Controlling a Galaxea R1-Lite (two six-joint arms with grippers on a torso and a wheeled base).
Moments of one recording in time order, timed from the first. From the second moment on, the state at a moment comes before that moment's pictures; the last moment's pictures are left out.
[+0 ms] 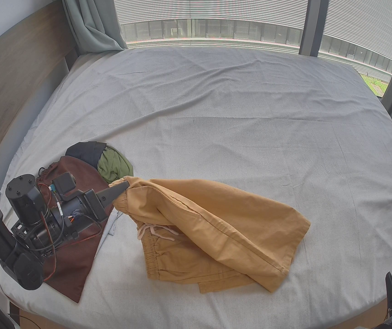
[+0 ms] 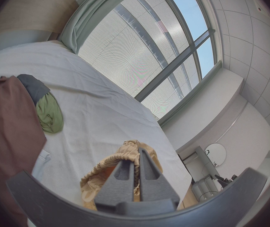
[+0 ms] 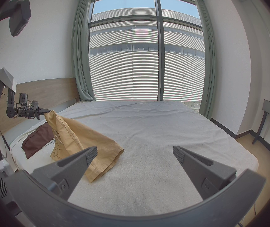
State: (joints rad) left arm -0.25 1.86 -0.31 -1.55 -0.44 -0.60; right arm 0.01 0.02 -0.02 0.00 0.01 -0.01
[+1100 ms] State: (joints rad) left arm -0.16 2.01 -0.31 -1.55 -0.46 -0.46; right arm 0.01 0.02 -0.02 0.00 0.01 -0.01
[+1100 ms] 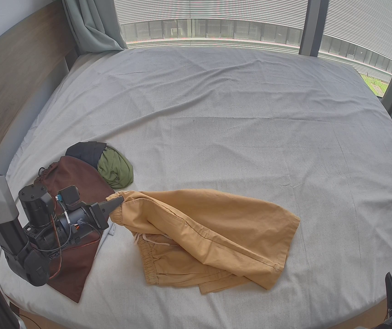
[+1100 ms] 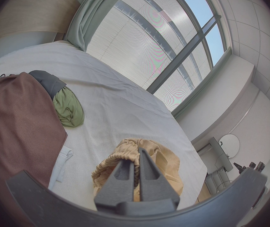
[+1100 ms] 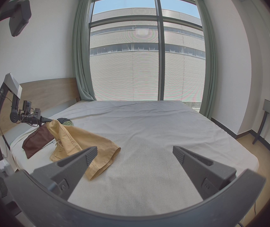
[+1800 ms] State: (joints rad) left arm -0.17 2.01 -0.31 -1.55 -0.46 -0.46; right arm 0.06 0.21 -0.29 -0.06 0.06 0.11
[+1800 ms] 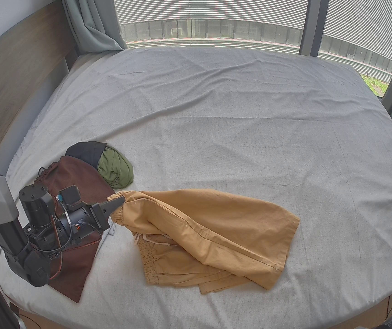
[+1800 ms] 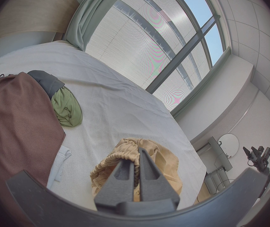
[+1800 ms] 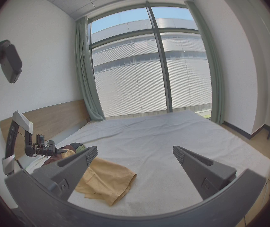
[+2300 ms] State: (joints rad) left arm -0.18 2.01 -0.31 -1.55 -0.46 -0.46; right arm 0.09 0.60 -0.32 -0.05 0.12 0.13
